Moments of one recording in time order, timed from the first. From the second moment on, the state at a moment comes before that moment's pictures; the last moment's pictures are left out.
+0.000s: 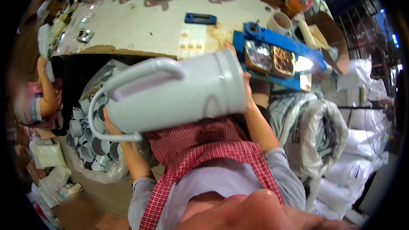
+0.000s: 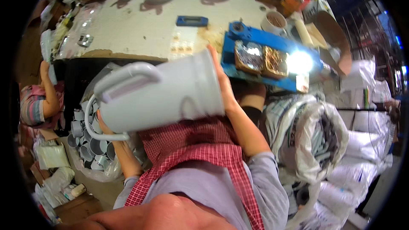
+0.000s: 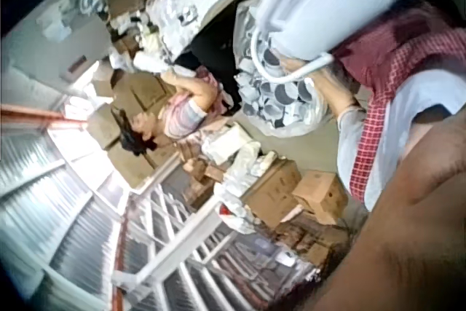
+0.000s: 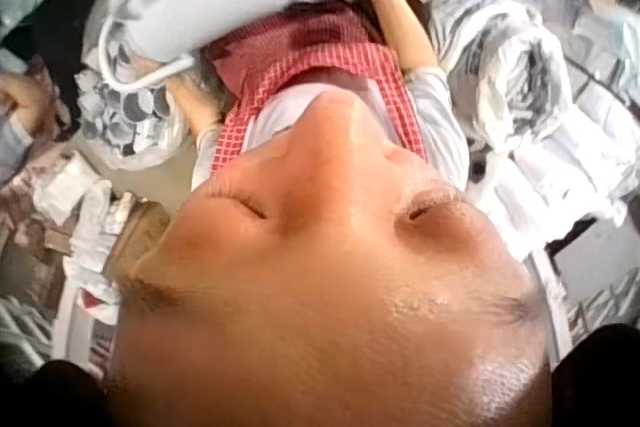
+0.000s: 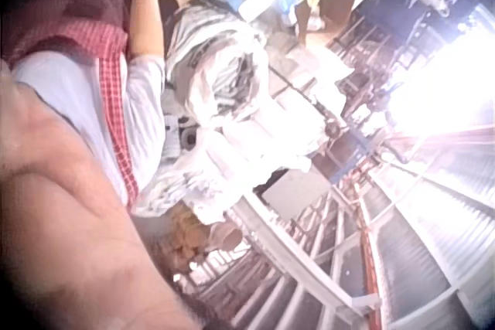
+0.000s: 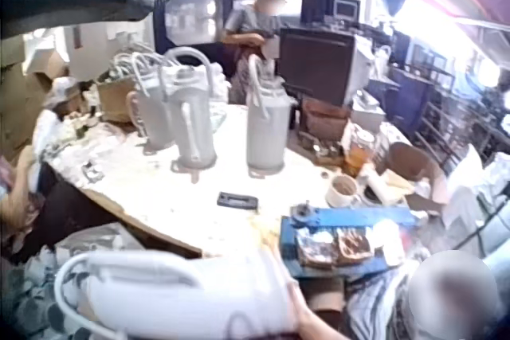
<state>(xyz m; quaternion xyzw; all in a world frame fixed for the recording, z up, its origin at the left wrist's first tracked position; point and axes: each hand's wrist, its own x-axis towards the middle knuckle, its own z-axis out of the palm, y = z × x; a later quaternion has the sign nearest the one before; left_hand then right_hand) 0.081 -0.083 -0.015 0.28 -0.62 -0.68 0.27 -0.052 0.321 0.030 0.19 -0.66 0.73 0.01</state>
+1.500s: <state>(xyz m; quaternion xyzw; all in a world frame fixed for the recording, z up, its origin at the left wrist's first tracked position) -0.025 -0.147 0.002 -0.01 -0.65 -0.75 0.12 -0.275 0.190 -0.110 0.13 -0.89 0.35 0.28</state>
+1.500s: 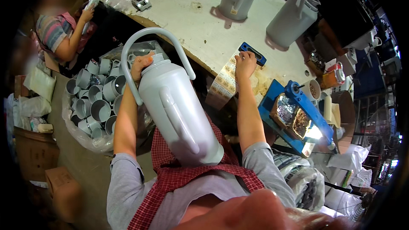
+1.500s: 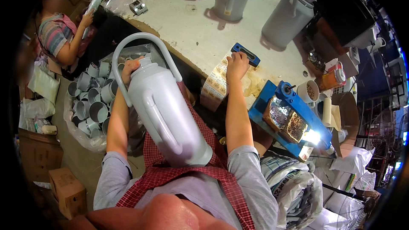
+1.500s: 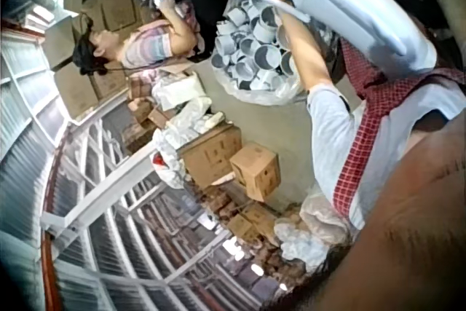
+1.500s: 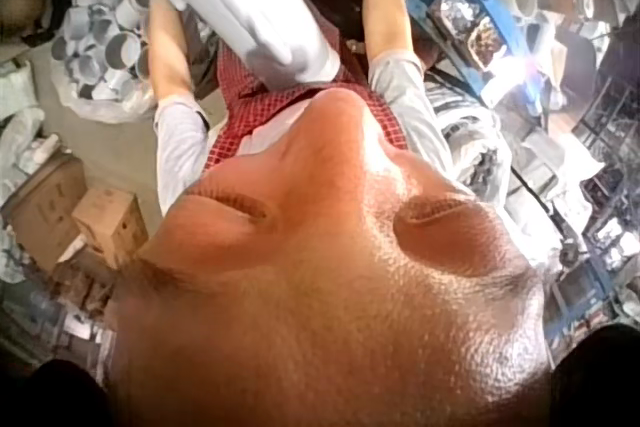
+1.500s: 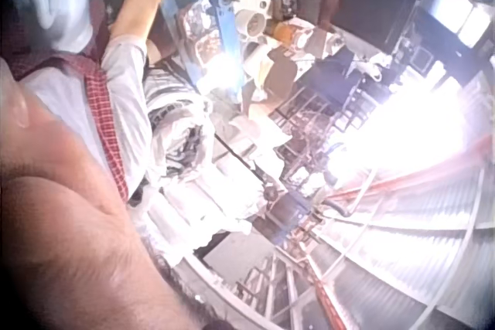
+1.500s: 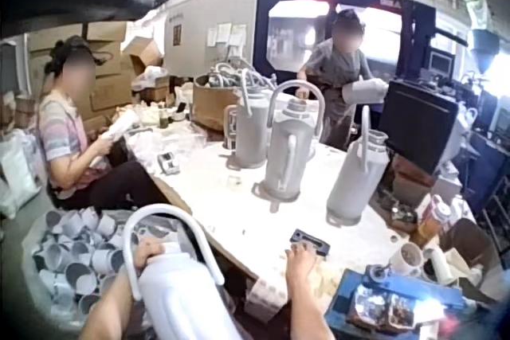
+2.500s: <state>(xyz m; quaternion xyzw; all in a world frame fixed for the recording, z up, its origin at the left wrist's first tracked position) -0.063 -0.093 0.023 0.02 -0.63 -0.78 0.05 -0.276 0.194 -0.095 0.06 -0.90 0.39 0.20</state>
